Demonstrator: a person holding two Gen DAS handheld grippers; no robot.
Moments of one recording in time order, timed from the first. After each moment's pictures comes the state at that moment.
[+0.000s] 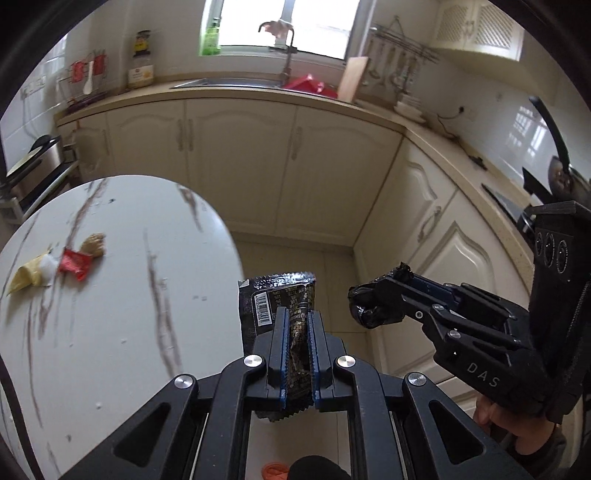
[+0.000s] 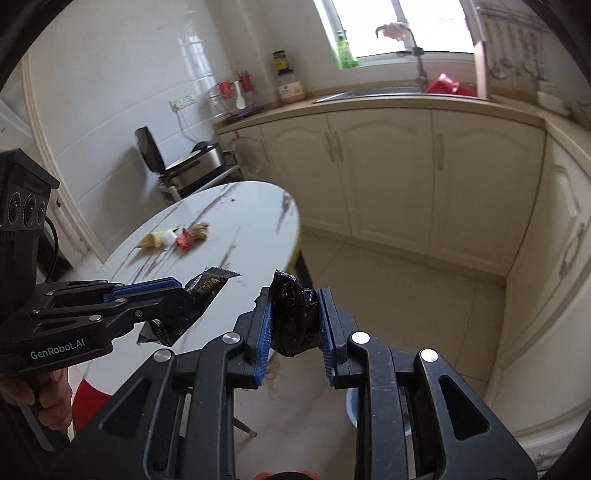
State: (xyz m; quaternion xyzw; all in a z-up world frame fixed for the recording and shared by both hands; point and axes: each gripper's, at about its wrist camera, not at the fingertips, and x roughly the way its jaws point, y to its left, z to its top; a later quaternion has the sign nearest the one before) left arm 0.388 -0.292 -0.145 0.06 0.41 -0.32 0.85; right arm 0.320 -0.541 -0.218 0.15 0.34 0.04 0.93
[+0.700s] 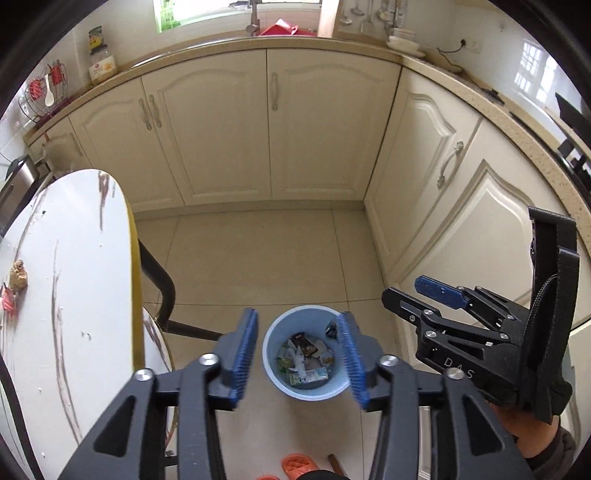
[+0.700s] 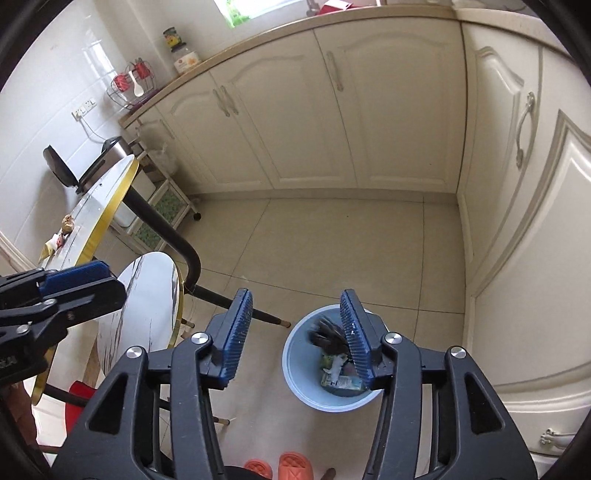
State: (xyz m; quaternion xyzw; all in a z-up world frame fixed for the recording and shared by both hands) left arm 0.440 -0.411 -0.220 0.15 0.46 -0.29 0.83; right arm 0.332 -0.651 -0.344 0.23 0.42 -0.05 0.88
